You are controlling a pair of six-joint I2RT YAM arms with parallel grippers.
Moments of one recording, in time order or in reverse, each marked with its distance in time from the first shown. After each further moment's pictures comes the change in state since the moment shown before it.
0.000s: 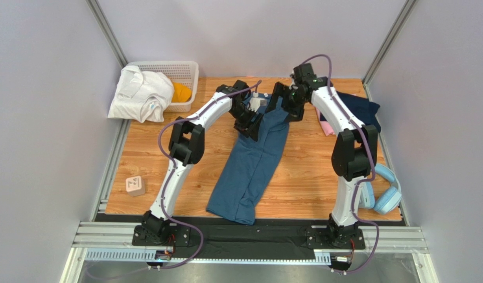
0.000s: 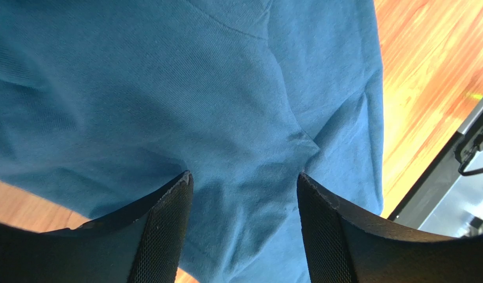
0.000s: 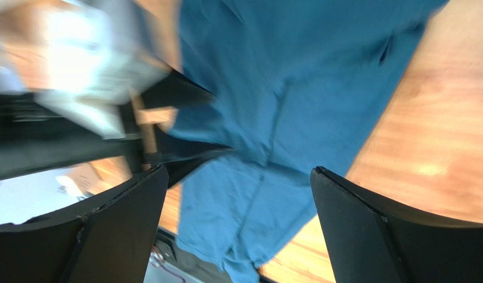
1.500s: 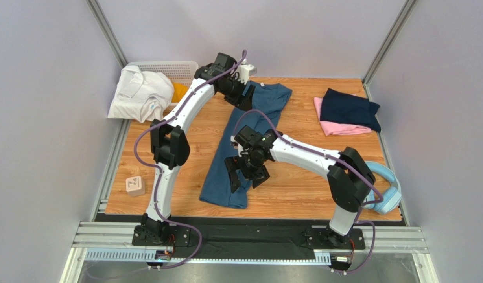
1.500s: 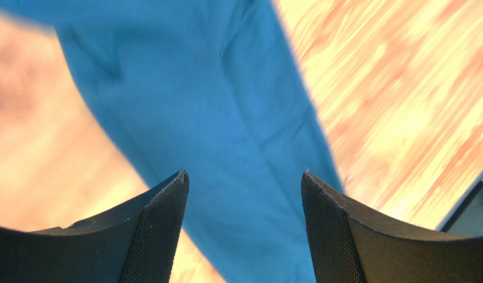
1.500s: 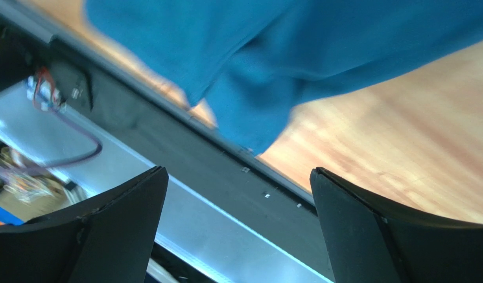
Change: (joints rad) left arm 0.073 -0.255 -0.039 0.137 -0.130 0.008; right arm 0.607 -0.214 -0.529 0.035 -0.019 -0.014
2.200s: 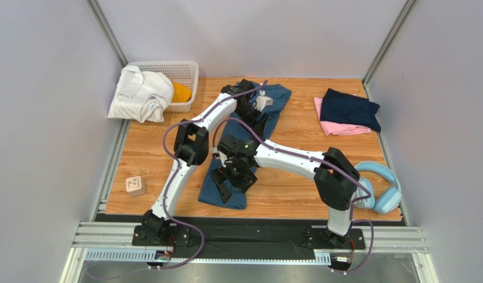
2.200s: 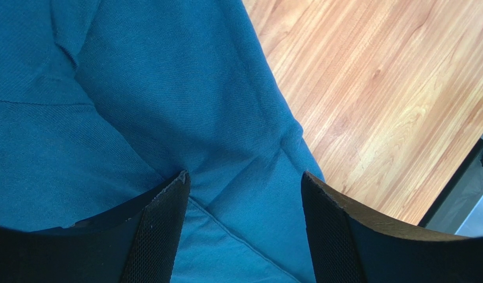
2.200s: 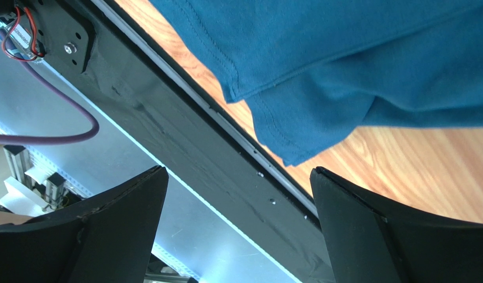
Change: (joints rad) left arm -0.105 0.325 0.160 -0.117 0.122 0.043; right arm 0.173 0.056 0.107 -0.033 -0.006 -0.128
